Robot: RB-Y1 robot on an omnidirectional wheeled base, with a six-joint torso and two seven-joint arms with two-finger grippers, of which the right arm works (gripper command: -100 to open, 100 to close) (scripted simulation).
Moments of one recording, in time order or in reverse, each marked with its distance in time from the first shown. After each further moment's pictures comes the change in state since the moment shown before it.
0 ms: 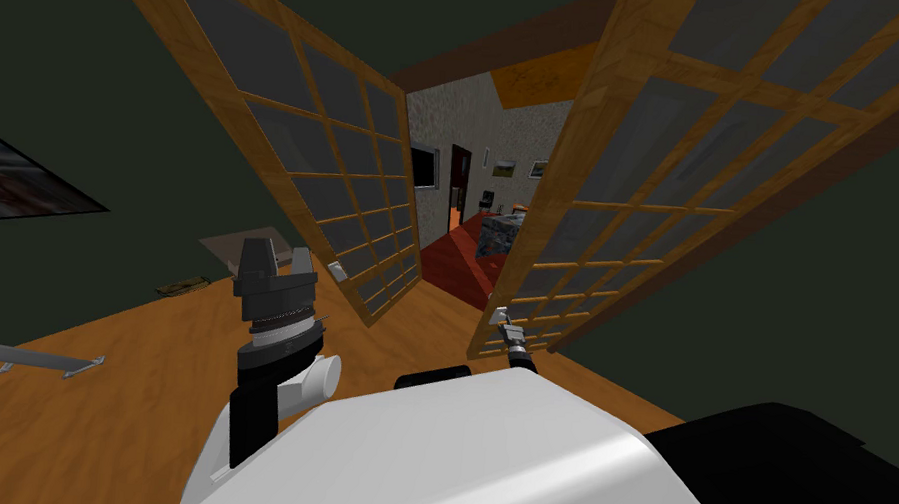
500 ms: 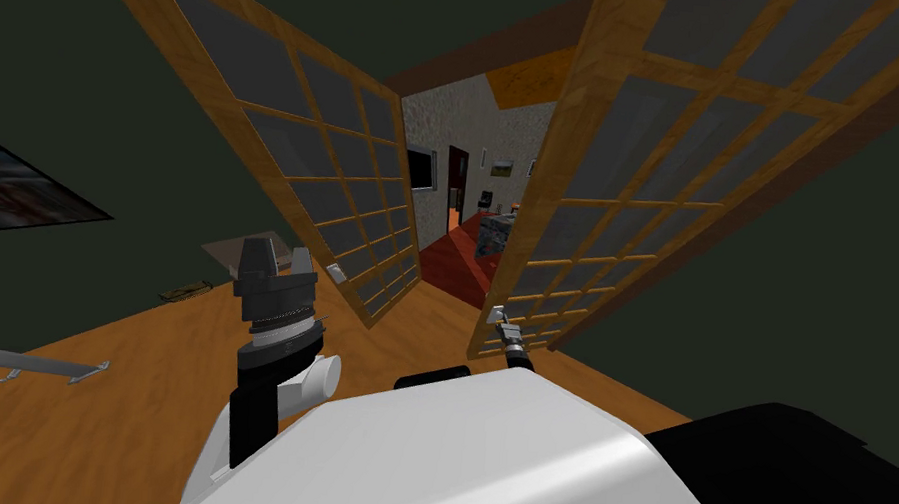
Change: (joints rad) arm -0.006 0.005 0.018 -0.012 0.011 0.004 0.005
